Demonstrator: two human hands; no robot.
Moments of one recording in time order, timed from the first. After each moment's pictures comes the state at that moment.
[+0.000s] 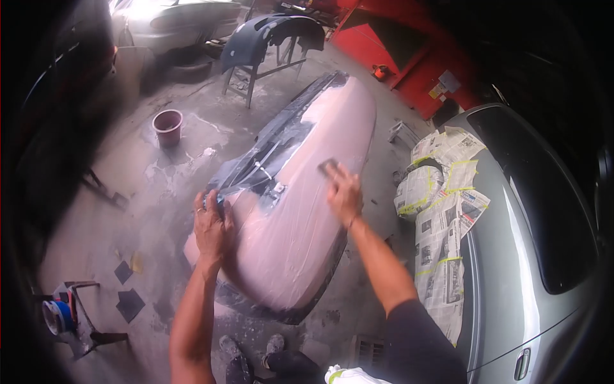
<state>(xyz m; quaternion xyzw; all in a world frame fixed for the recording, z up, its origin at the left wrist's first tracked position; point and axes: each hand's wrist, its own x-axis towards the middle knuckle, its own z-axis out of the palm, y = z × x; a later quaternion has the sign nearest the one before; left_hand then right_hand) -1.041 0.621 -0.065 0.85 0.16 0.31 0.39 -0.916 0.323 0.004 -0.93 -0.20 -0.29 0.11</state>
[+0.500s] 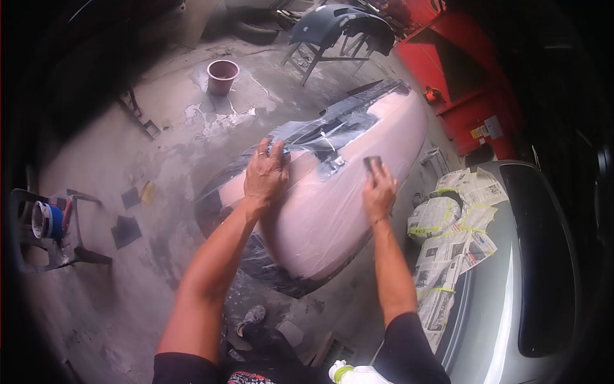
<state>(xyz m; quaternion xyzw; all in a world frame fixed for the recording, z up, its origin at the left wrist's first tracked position) -1.043 0.625 -0.067 0.83 0.15 0.33 0.42 -0.948 0.360 -0.001 -0.93 -0.21 -0.28 0.10</state>
